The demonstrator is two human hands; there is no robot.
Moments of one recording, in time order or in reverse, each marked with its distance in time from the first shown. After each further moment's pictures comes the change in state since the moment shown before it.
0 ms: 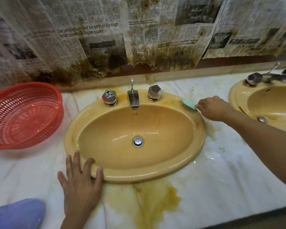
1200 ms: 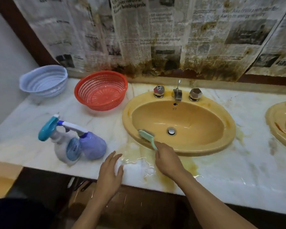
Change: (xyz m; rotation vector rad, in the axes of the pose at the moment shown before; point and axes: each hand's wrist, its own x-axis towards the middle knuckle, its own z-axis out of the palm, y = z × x) left_hand -0.143 -0.052 -0.060 -0.495 -0.043 -0.140; right_hand -0.244 -0.246 0.117 0.430 -0.059 -0.437
